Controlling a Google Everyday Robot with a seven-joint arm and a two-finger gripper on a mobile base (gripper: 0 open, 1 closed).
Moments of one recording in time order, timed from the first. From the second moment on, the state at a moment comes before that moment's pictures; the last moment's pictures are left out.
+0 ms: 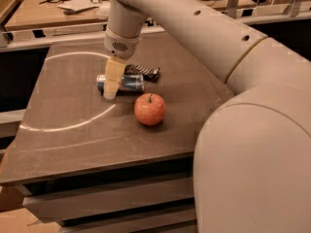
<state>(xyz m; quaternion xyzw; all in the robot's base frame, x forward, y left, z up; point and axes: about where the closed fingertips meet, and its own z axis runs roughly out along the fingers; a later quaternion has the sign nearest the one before) 0.633 0.114 0.874 -0.69 0.70 0.09 0.14</state>
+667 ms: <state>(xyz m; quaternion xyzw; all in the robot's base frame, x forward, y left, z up) 0.631 0.134 0.831 -0.70 0.70 0.11 0.10</state>
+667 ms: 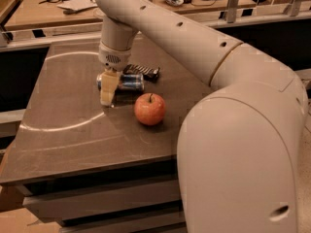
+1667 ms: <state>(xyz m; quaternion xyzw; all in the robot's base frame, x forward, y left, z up) 0.630 0.137 0.834 -0.71 0.69 0.11 0.10</state>
